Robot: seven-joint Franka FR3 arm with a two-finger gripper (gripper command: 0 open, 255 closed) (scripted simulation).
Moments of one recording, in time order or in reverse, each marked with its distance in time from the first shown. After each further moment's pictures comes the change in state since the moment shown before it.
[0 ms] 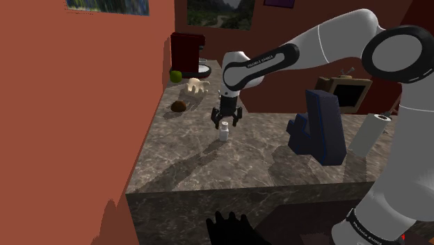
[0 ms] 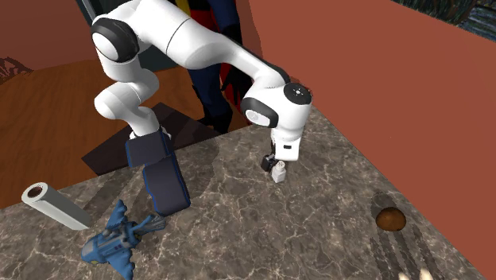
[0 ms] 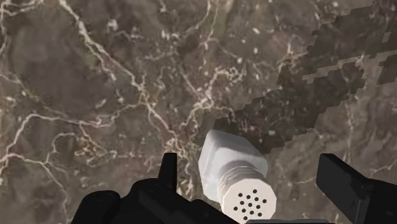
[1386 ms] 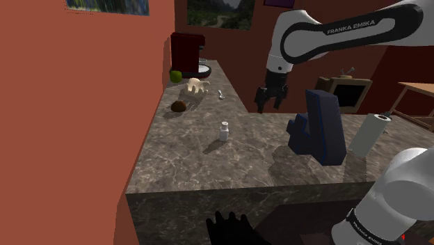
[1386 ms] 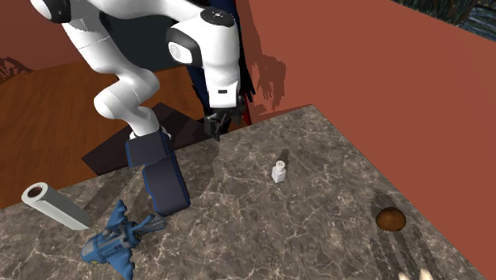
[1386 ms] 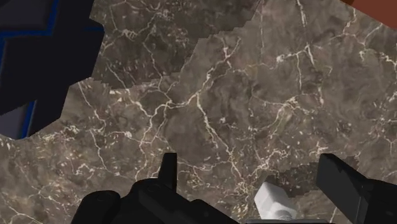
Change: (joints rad) arm -0.037 -0.664 -0.046 -0.425 -0.028 -0.164 -0.207
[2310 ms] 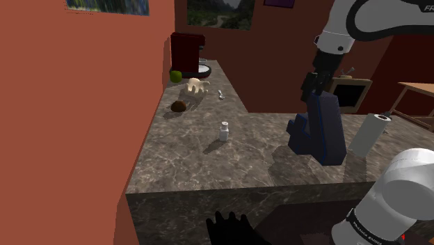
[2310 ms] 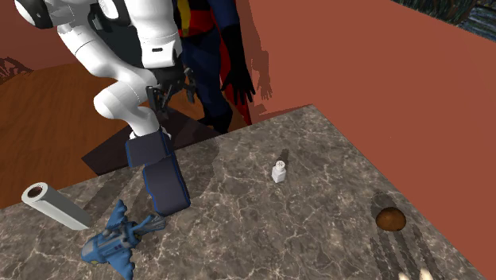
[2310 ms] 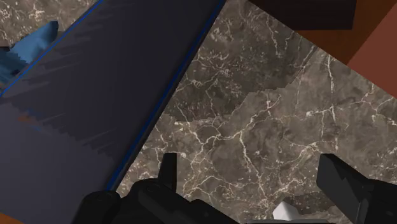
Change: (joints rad) arm -0.018 -0.429 -0.092 -0.123 -0.085 -0.235 -0.199
